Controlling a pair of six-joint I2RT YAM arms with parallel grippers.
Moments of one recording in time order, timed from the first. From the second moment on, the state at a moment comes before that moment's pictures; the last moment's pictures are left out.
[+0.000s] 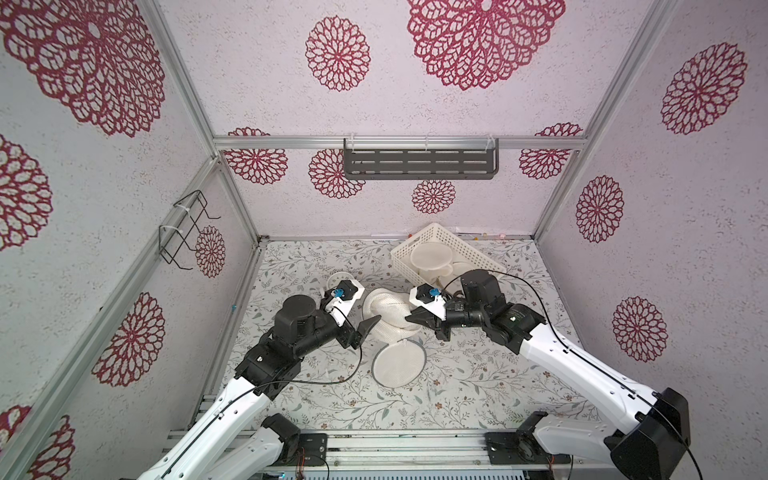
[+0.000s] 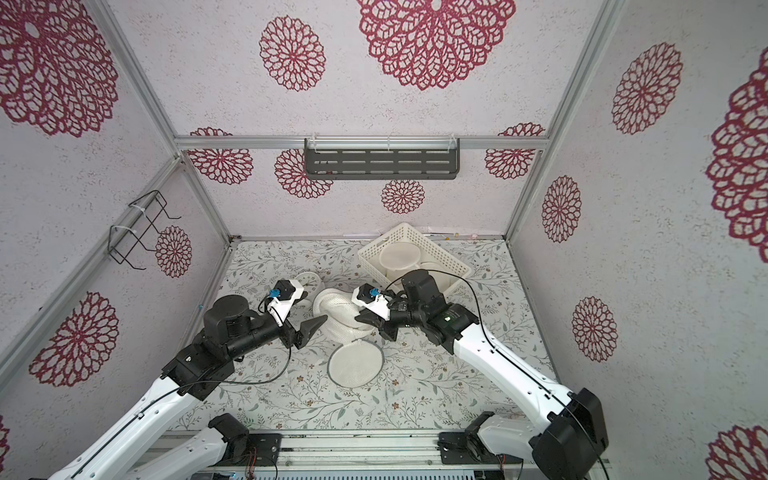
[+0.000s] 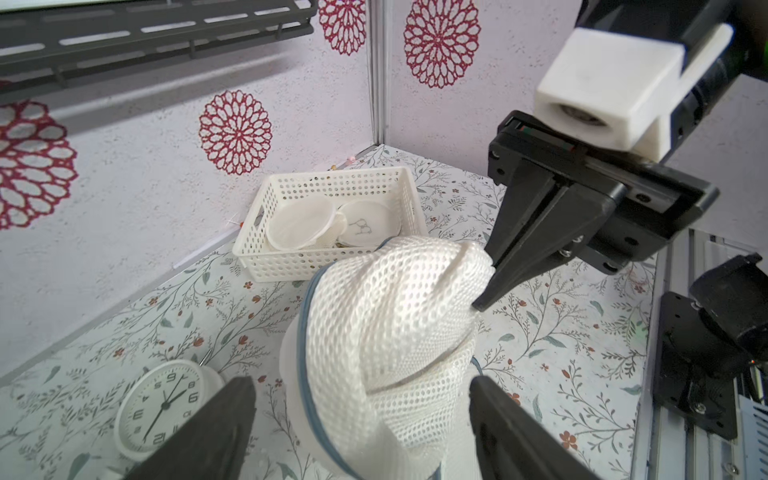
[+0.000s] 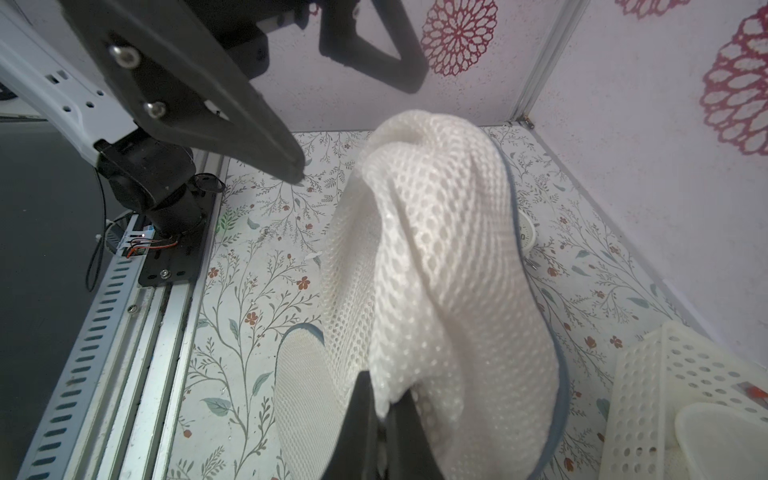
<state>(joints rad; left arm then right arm) -0.56 0.82 0.83 -0.29 0.23 0.08 0.62 1.23 1.06 -0.37 -0.62 -0.46</state>
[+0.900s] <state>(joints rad) -0.56 0.93 0.92 -0.19 0.16 -0.05 0.66 1.21 1.08 -0.41 -0.48 -0.39</state>
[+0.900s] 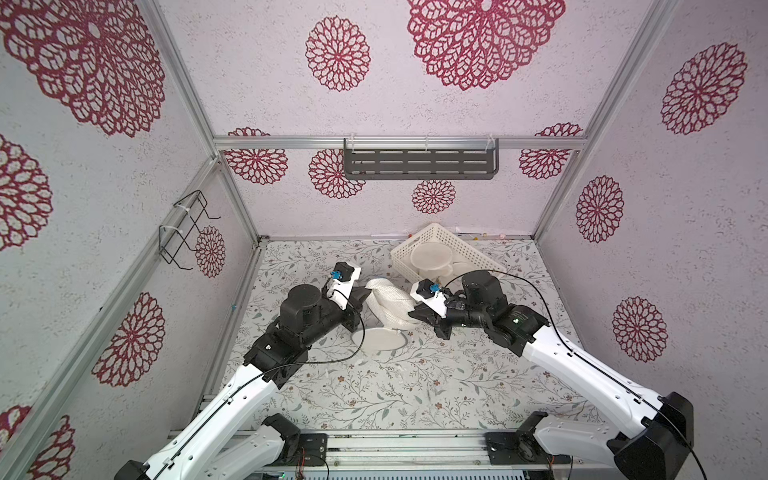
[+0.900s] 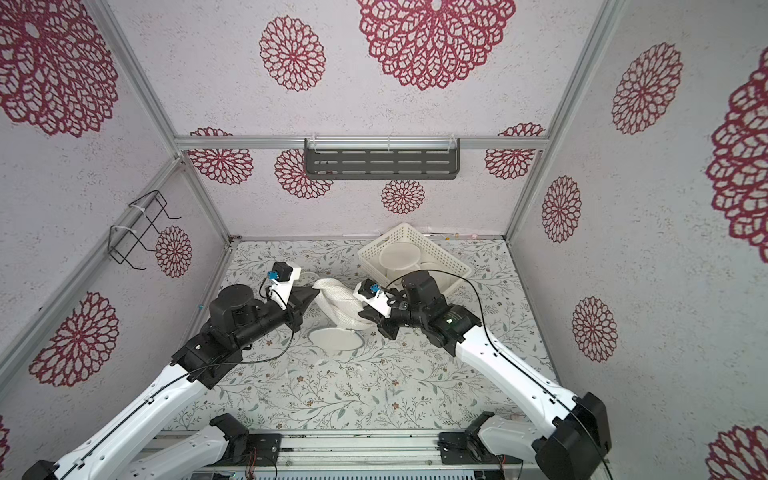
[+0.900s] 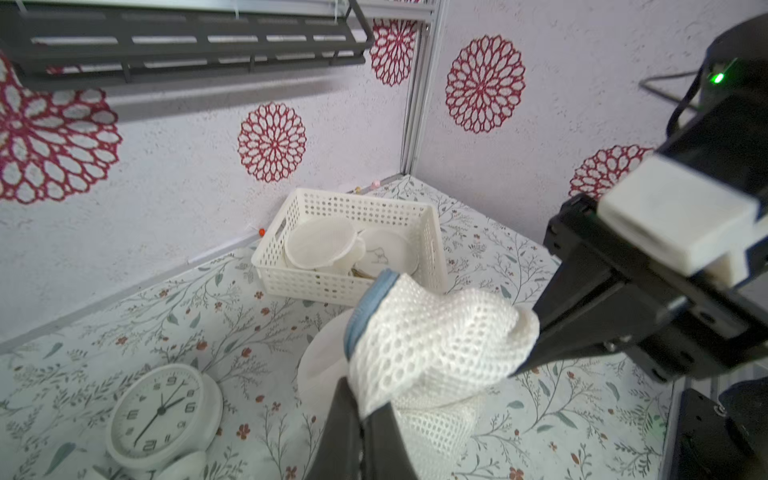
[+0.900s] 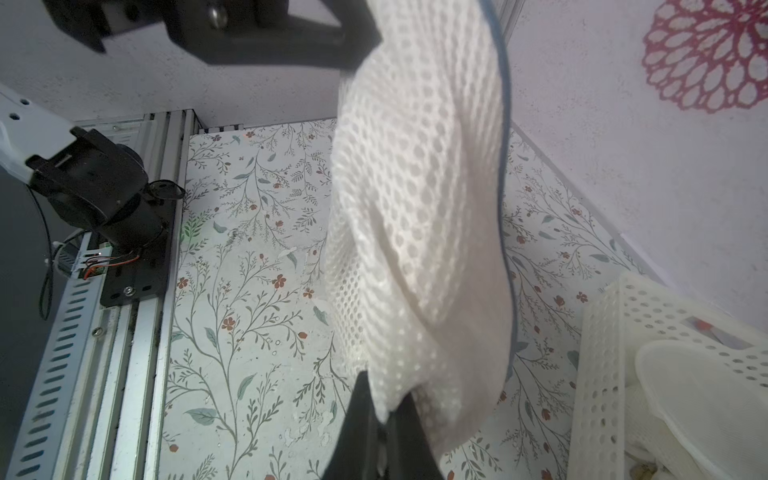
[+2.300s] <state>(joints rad) -0.41 0.98 0.92 -0.22 0.10 -0.29 0.72 1.01 0.91 -0.07 -0.29 0.18</state>
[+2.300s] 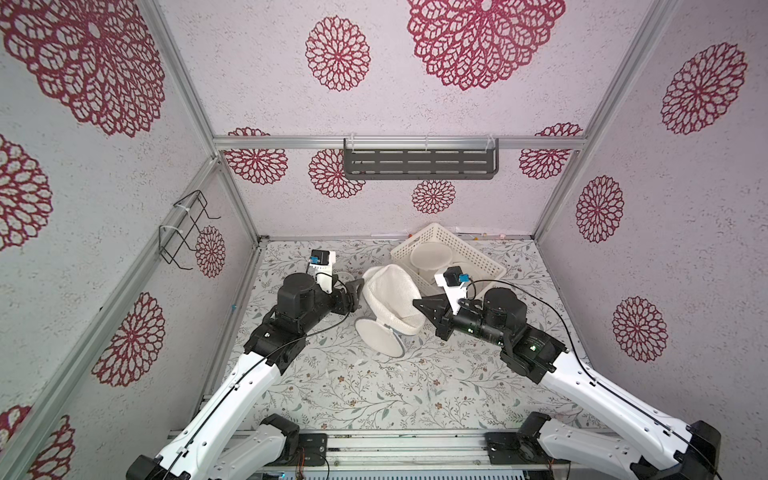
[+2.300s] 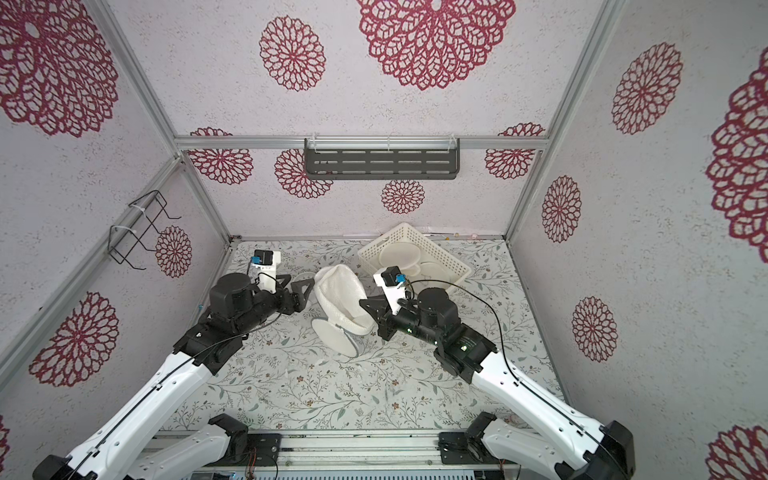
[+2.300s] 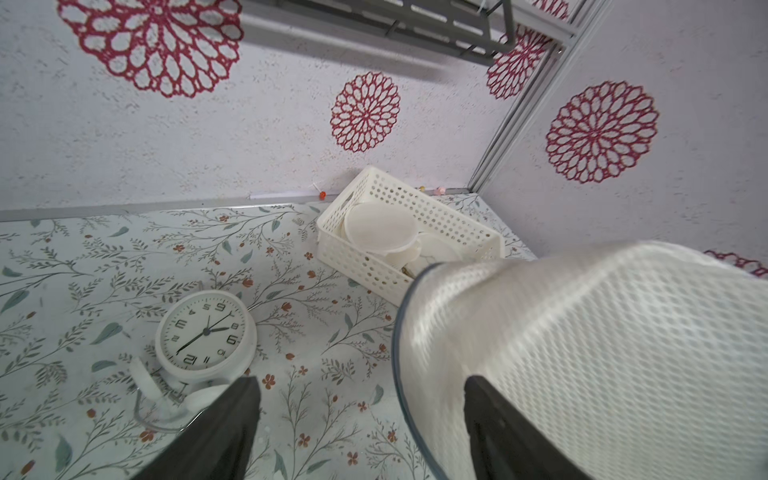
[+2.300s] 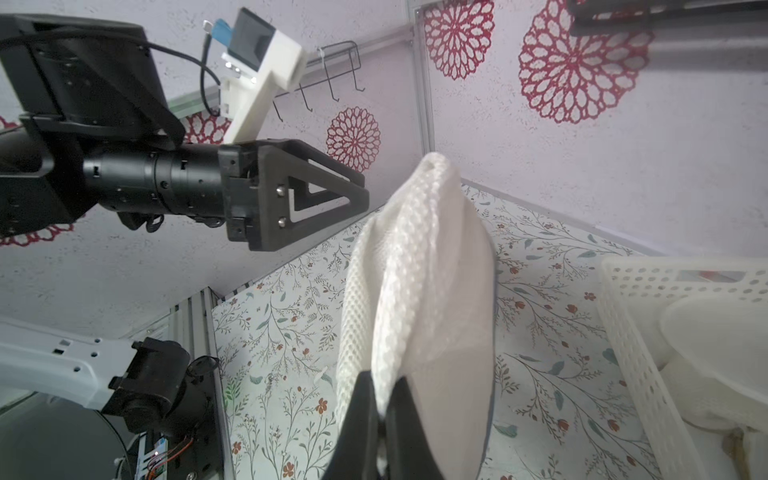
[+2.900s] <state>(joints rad) -0.41 1.00 0.81 -0.11 0.46 -0.66 0.72 1.04 0.94 0.00 -0.27 0.31</state>
